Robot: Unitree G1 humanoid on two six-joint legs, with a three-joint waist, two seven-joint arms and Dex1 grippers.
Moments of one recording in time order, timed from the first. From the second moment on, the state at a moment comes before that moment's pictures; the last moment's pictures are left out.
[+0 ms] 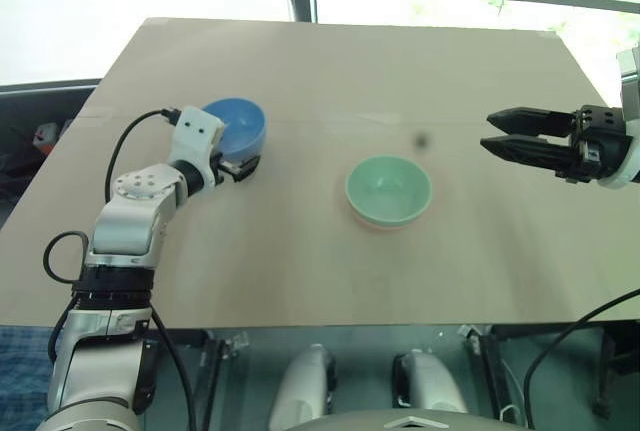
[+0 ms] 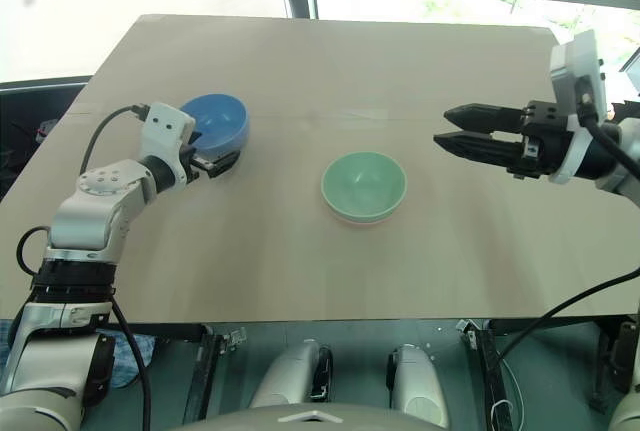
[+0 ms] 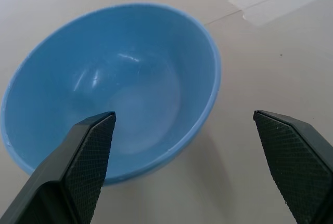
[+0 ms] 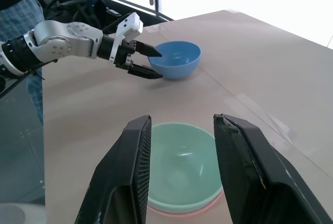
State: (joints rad) left arm -0.52 0.70 0.06 0.14 -0.22 0.55 -0.52; right arm -0.53 -0.88 -0.35 -0.37 0.81 0.92 1.04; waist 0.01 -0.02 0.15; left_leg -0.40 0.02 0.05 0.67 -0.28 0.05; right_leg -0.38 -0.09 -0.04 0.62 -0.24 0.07
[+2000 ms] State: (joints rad) left arm -0.94 0.53 -0.32 0.12 -0.20 0.12 -1.42; right arm -0.48 -0.93 -0.25 -0.41 0.84 0.85 0.95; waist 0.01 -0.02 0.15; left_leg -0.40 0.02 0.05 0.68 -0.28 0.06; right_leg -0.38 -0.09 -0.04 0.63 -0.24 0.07
